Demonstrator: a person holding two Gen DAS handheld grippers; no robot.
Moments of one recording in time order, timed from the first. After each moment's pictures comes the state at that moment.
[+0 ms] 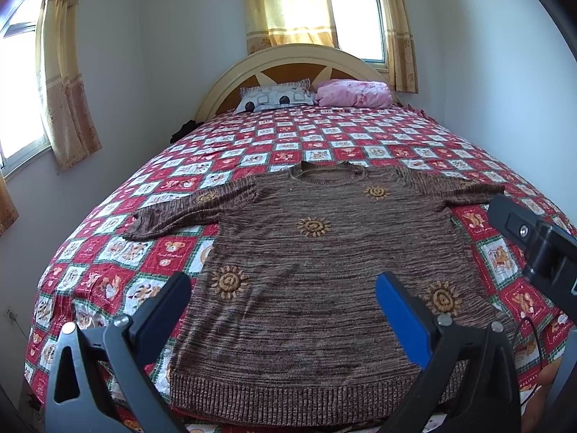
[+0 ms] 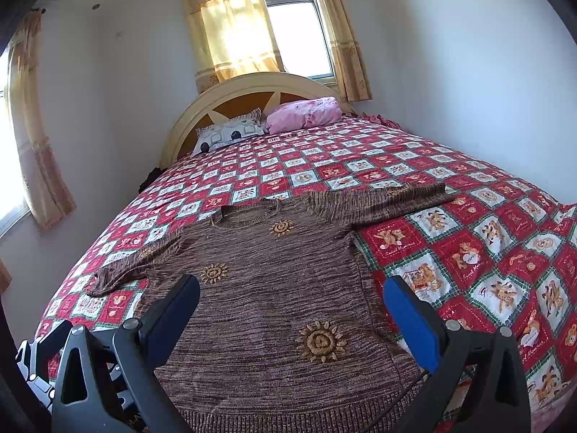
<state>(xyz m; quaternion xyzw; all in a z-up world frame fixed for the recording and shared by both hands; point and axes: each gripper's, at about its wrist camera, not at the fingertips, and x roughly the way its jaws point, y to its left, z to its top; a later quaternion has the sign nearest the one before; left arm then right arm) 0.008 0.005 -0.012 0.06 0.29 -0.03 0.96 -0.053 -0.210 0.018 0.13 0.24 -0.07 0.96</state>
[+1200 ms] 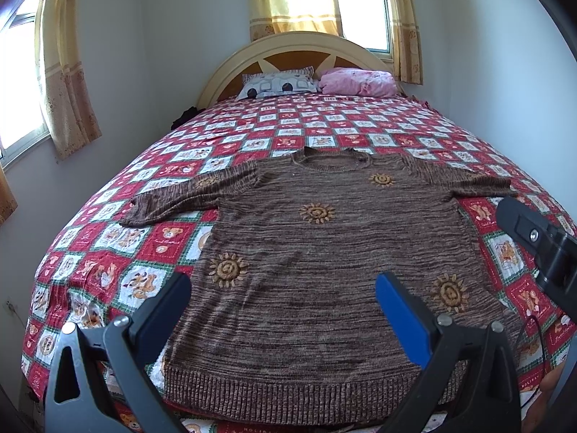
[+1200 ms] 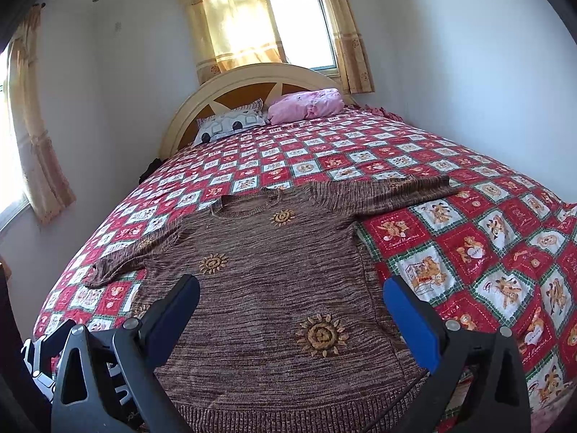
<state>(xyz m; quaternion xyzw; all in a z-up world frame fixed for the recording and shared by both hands) 0.018 0.008 -0.024 0.05 0.31 -0.03 0.95 -0.045 -0.209 0.008 0.13 0.26 -0.06 0.95</state>
